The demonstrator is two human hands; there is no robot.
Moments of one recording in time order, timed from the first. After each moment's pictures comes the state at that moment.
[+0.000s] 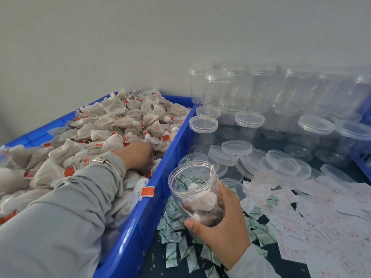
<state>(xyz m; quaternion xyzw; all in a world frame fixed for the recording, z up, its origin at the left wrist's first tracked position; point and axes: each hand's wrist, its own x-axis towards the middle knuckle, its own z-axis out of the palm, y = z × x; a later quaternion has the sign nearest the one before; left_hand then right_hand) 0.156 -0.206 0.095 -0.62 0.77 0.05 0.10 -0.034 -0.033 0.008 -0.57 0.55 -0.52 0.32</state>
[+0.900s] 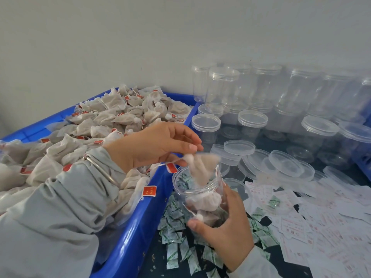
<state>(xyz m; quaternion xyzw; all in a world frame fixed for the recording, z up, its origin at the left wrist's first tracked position) 0.128 -0.156 0.145 -0.34 0.68 0.60 -0.23 -0.034 -0.036 0.007 -0.56 0.55 -0.53 0.33</state>
